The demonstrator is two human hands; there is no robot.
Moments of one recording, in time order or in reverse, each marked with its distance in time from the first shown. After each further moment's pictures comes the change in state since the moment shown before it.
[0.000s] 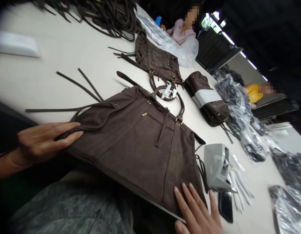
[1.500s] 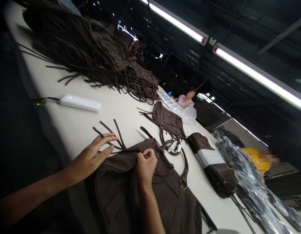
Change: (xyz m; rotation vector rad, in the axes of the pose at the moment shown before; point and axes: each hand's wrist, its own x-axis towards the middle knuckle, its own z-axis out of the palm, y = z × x) left_hand 0.098 0.007 -0.027 -0.679 0.129 -0.807; right_hand 0.355 -0.060 -0.005 1.490 0.622 0.588
